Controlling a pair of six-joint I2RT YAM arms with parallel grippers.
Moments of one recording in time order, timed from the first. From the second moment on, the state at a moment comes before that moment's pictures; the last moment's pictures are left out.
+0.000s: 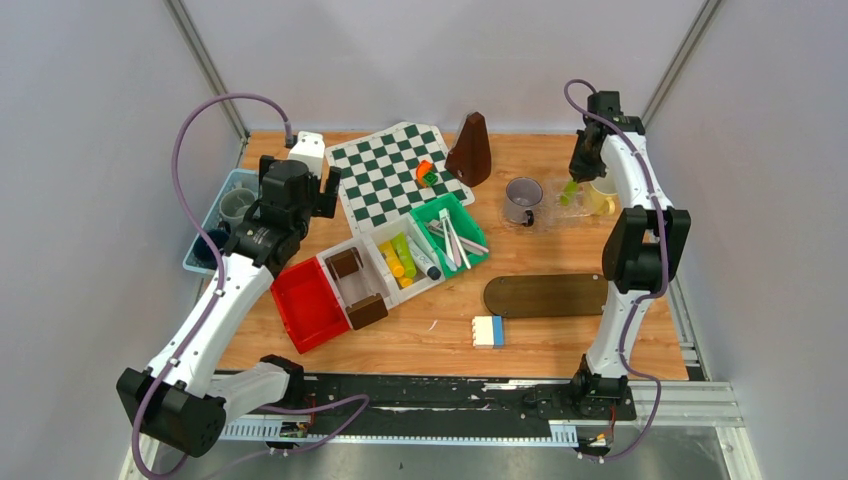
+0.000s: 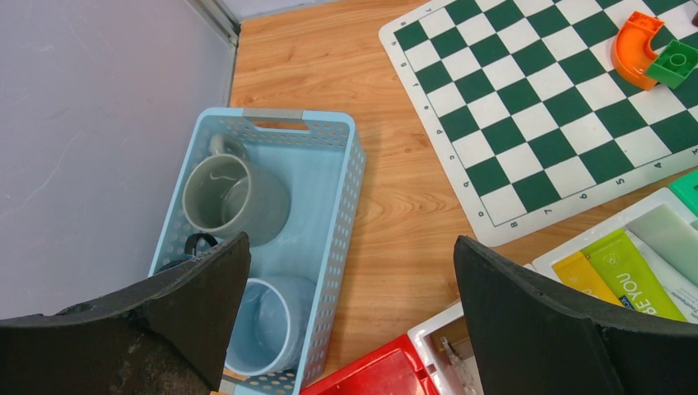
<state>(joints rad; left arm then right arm) -0.35 1.09 1.11 -0.43 -0.46 0.11 -0.05 2.06 1.96 -0.94 0.12 0.26</state>
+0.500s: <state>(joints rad) -0.35 1.09 1.11 -0.43 -0.46 0.11 -0.06 2.06 1.95 -0.92 0.11 0.27</state>
